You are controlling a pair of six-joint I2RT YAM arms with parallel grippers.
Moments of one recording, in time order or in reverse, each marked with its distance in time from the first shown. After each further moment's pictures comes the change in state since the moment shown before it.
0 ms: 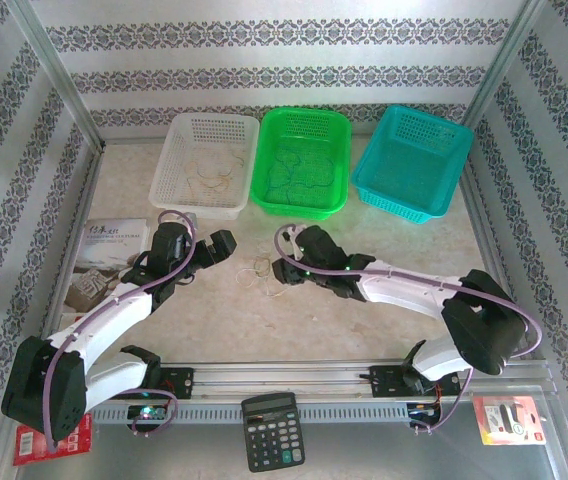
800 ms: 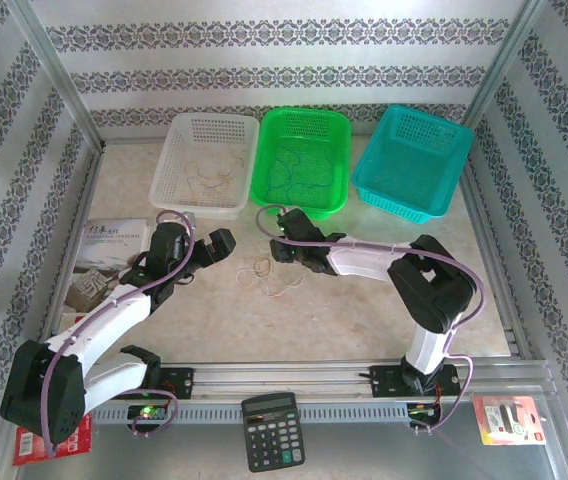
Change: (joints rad) left arm 0.000 -0.019 0.000 0.000 0.000 -0.014; right arm -0.074 0.307 0.187 0.000 0.163 0.035
